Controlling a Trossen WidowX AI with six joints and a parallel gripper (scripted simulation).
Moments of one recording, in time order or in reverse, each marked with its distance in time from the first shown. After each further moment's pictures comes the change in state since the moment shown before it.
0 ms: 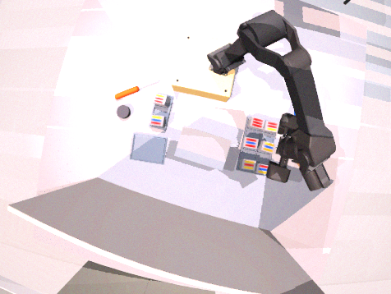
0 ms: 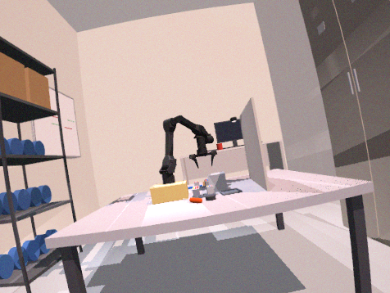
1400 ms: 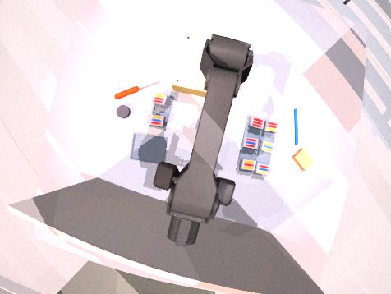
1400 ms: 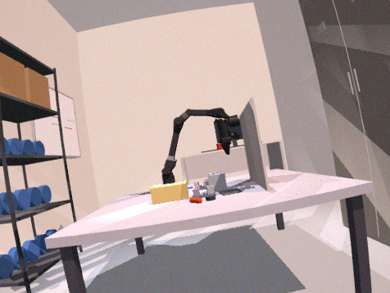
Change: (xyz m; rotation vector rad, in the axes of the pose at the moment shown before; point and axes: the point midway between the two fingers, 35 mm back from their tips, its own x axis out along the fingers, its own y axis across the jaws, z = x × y) arm -0.067 -0.152 -0.216 1.551 -0.035 -0.035
